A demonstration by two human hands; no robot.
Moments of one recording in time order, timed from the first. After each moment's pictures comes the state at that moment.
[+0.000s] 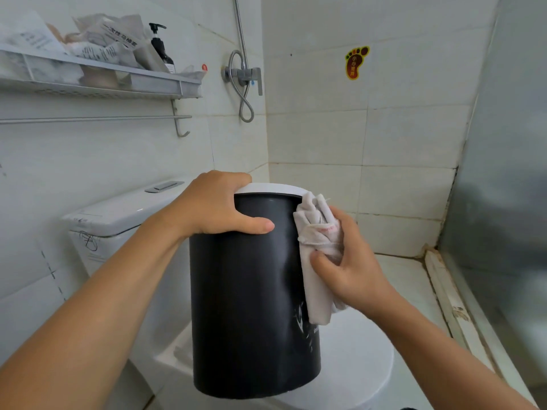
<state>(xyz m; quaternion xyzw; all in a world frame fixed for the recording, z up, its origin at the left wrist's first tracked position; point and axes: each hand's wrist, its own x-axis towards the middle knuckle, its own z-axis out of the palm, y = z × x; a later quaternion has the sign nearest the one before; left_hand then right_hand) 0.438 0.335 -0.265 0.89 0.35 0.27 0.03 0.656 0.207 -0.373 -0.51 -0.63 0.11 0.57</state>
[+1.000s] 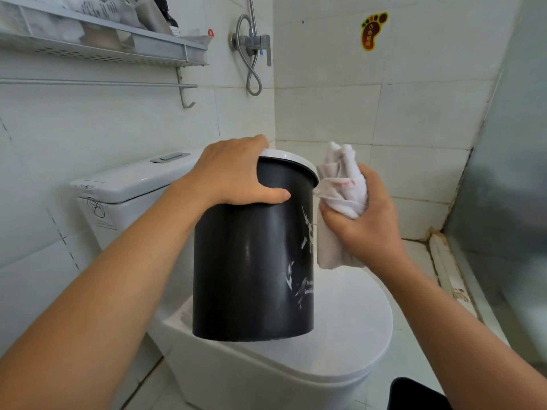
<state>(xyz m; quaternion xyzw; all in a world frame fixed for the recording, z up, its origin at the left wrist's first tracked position) 0.461 0.332 -0.271 0.88 0.40 0.24 -0.14 0.667 0.220 -0.369 -0.55 -0.55 0.02 0.63</state>
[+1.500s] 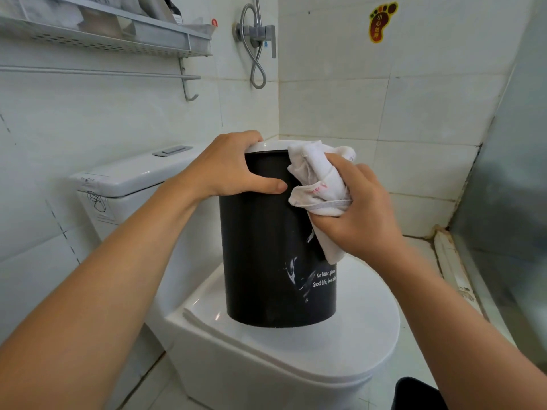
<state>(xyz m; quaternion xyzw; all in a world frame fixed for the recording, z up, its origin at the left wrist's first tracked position) 0.445 0.350 -0.277 0.87 0.37 0.31 0.12 0.656 0.237 -0.361 -0.53 -0.64 -0.10 0.55</state>
